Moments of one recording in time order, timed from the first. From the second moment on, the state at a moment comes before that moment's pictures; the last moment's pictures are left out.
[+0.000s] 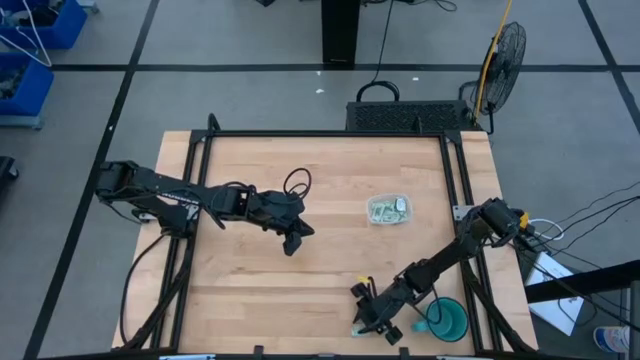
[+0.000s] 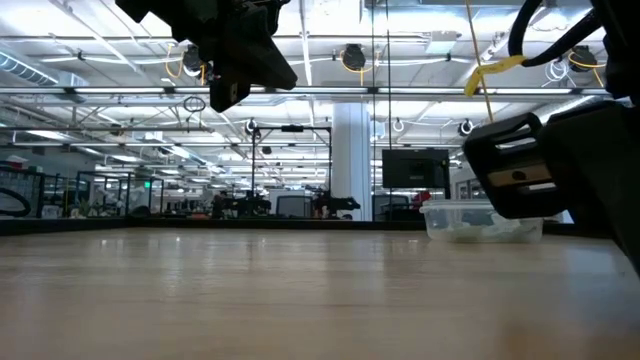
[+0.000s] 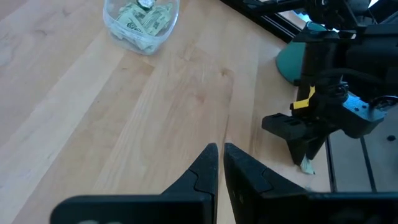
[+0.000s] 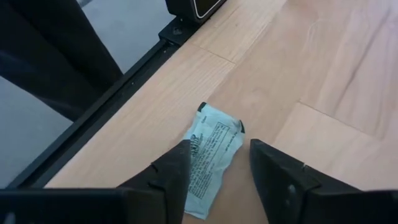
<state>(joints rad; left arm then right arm) -0.09 1.42 0.93 -0.11 0.05 -0.55 0.67 1.94 0.81 0.35 -0.07 0.11</state>
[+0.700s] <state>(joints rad) -0.09 1.42 0.93 -0.11 0.05 -0.56 0.60 1.82 0.80 0.34 0.00 0.12</state>
